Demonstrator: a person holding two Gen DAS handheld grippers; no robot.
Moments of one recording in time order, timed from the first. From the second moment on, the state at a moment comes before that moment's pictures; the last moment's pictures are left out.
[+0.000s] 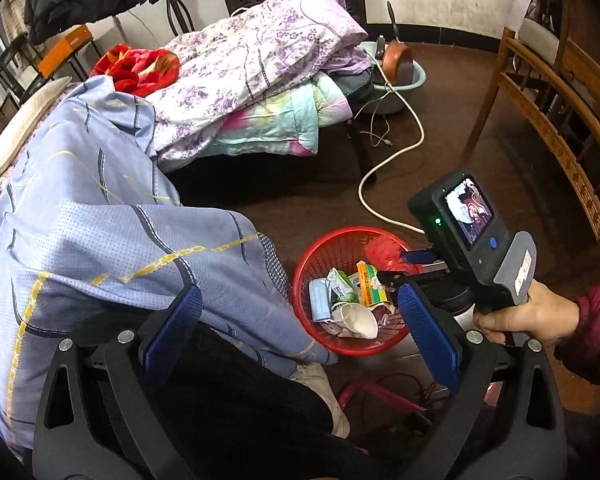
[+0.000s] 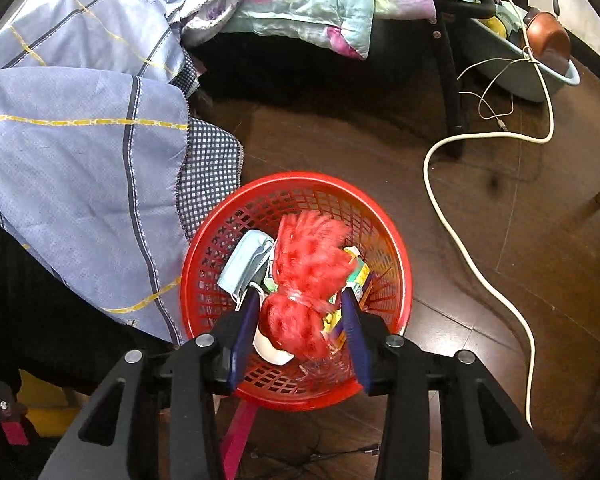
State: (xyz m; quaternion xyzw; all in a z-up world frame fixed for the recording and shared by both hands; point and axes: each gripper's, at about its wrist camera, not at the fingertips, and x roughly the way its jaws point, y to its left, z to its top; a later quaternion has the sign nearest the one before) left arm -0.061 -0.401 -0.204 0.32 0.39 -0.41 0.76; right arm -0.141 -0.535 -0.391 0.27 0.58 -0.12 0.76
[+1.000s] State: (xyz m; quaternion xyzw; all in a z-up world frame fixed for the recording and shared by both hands) left arm -0.069 -0.404 -0.164 0.23 0.35 -0.47 0.78; right arm -0.169 -0.552 -0.145 0.17 0.50 -0.15 0.84
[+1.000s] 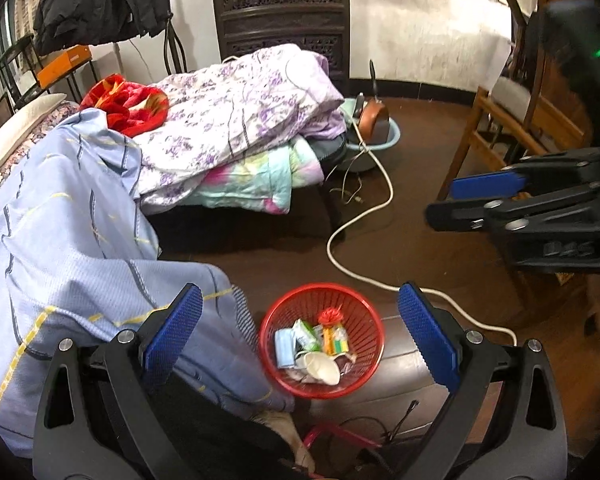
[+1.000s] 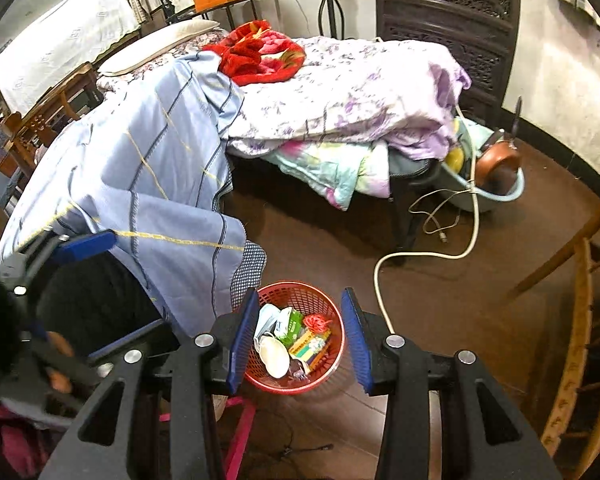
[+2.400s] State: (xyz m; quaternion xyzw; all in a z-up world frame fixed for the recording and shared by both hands) left arm -0.055 -0.417 -0.224 0.31 0.45 -0.40 0.74; right arm -0.217 -0.527 -0.248 0.23 0.59 -0.17 0.76
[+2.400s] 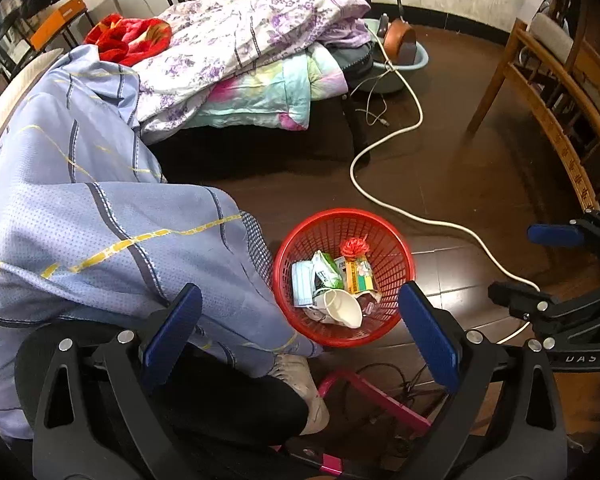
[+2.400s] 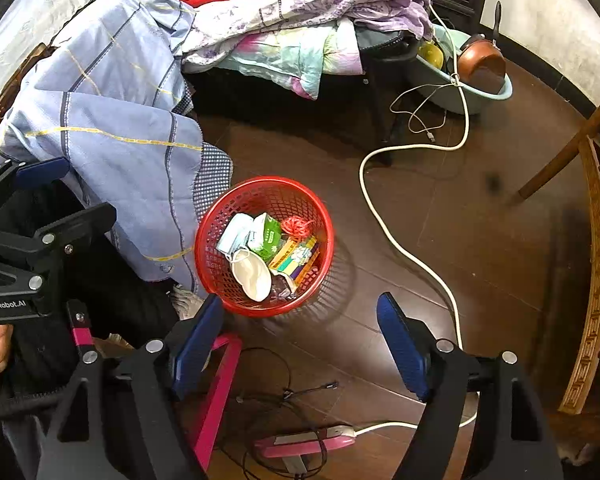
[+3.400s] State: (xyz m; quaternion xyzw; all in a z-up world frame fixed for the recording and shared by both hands) left arm -0.061 -0.413 -0.214 0.31 0.42 -0.40 0.75; right arm -0.208 -0.506 -0.245 0.21 0.59 -0.15 0.76
